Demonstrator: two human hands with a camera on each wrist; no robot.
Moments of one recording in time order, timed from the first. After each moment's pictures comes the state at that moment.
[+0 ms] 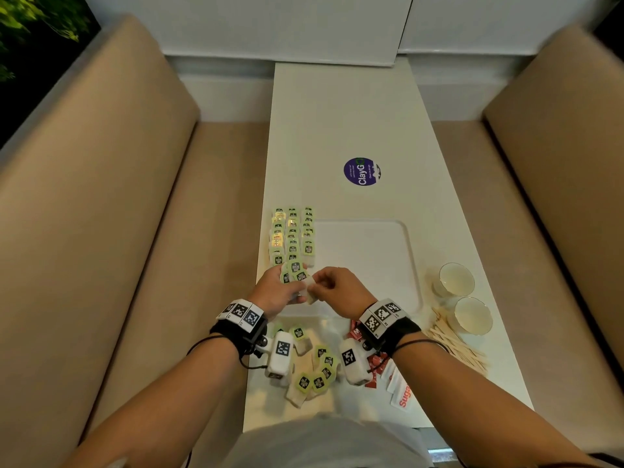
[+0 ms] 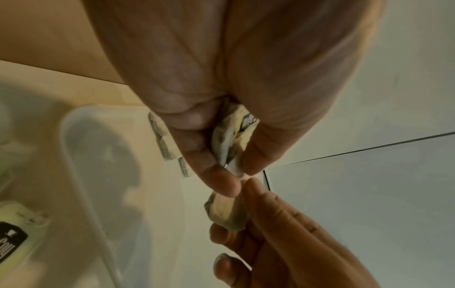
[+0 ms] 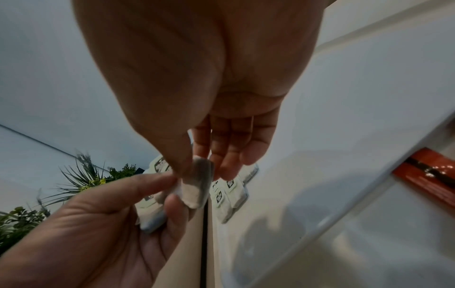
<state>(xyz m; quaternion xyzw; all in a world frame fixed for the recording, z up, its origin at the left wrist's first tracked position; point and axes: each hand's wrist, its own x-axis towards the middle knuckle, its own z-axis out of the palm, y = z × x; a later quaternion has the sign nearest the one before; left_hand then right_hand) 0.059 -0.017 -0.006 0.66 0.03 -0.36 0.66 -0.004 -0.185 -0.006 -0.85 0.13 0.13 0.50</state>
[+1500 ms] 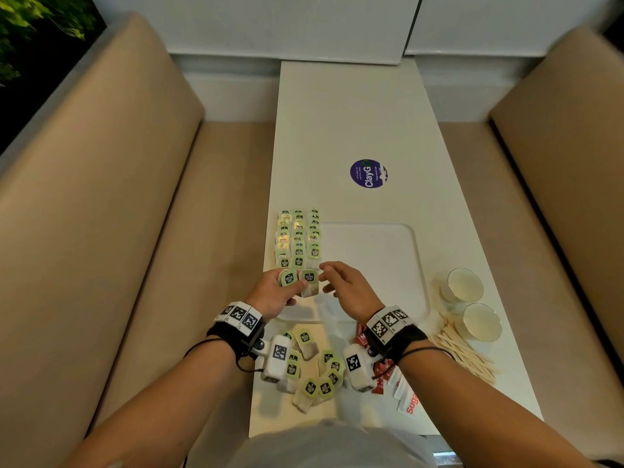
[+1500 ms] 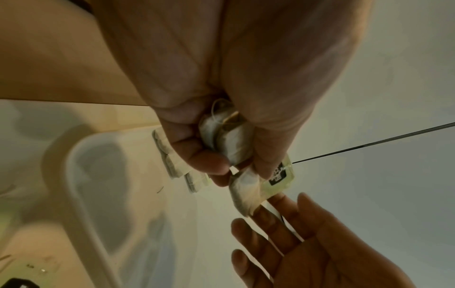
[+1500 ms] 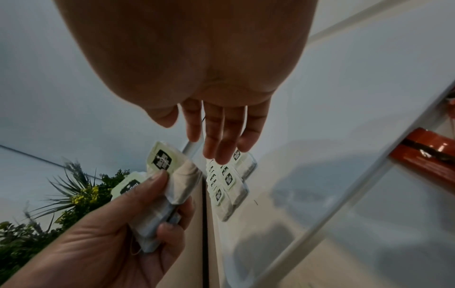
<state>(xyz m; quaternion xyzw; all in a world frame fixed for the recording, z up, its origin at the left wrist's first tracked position) 0.075 0.002 -0.021 0.72 0.00 -0.33 0.61 0.001 -0.182 -0.006 -0.77 0.19 0.08 0.61</state>
